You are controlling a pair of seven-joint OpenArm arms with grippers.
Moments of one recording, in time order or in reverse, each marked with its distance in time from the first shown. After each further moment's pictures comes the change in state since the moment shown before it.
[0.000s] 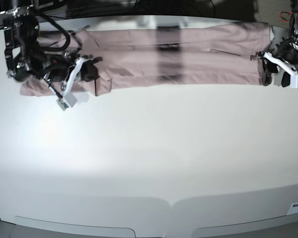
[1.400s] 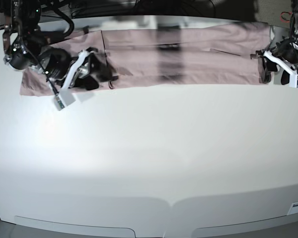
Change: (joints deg) left arm 0.7 -0.2 -0.4 0.0 -0.7 0.0 2.2; right arm -5.8 -1.4 6.3 11.6 2.5 2.2 7.4
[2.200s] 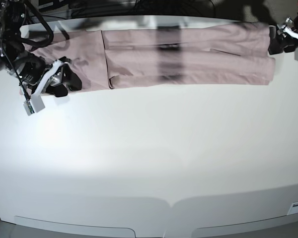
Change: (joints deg) left arm 2.4 -0.1 -15.7 -16.8 -25.2 -21.9 14.6; right arm 0.0 0.0 11.4 0.0 0.0 0.0 -4.8
